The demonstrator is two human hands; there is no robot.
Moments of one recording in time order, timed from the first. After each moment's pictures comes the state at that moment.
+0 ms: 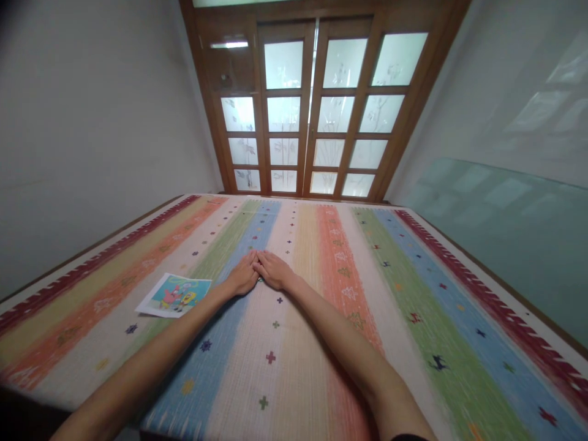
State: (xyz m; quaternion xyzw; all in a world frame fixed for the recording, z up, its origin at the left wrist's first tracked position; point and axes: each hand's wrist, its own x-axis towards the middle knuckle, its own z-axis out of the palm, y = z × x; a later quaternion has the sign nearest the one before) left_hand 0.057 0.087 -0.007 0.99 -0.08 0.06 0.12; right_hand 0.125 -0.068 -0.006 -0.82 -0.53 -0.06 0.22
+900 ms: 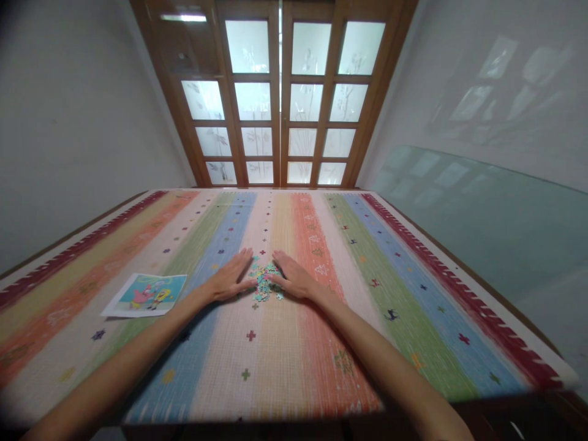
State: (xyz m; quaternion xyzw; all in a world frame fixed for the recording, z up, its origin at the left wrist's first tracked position) left_hand 0.018 0.058 0.018 0.96 -0.22 0.02 0.18; right_hand 0.067 -0.206 0.011 -0.86 -0.41 0.00 0.31
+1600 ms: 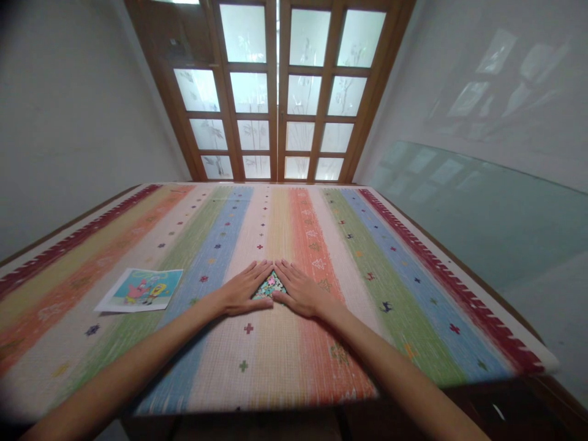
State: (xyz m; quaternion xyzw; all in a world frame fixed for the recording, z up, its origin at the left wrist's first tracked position) left_hand -0.012 0.008 0.019 0.92 -0.35 -0.01 0.17; right_hand 0.022 -0.236 0.003 -0.87 -0.46 0.01 0.18
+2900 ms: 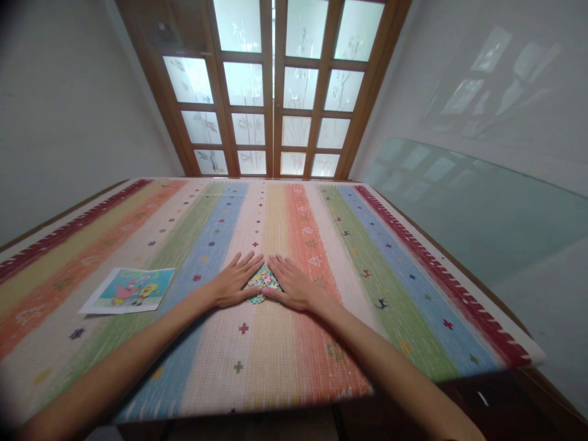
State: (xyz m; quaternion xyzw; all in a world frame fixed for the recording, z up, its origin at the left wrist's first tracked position) left_hand -0.003 0.020 0.020 0.95 -0.31 -0.02 0.10; right_hand 0.025 -0.224 0.013 -0.88 -0.43 0.03 0.19
